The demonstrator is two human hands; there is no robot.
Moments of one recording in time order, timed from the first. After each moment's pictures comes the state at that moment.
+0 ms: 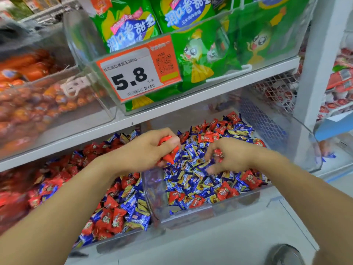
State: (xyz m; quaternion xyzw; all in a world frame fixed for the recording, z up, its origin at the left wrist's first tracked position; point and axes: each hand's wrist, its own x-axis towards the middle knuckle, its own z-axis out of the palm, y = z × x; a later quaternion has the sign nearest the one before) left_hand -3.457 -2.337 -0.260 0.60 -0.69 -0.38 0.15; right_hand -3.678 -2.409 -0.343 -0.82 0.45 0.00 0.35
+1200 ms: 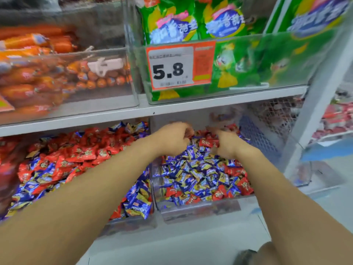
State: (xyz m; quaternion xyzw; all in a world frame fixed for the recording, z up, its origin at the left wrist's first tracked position) left_hand -3.471 -2.373 -0.283 0.65 -0.74 -0.18 0.08; right_hand -3.655 -2.453 -0.353 -0.81 0.55 -0.02 0.19
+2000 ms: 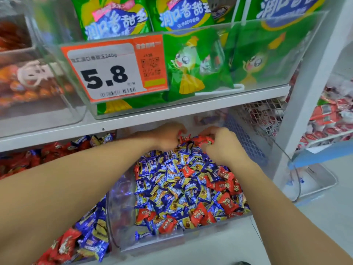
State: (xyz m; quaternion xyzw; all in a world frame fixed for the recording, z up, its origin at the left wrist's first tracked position) left_hand -3.495 -2.483 -0.336 0.62 -0.77 -0.18 0.00; right_hand -3.682 -2.452 -0.339 -0.73 0.59 -0.23 0.26
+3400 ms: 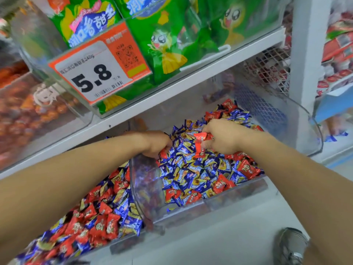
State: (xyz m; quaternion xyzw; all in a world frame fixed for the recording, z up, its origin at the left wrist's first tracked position) left_hand -3.447 -2.440 -0.331 0.52 -0.77 -0.07 -0.36; right_hand -3.673 -2.421 -0.339 -0.80 0.50 -0.05 0.33
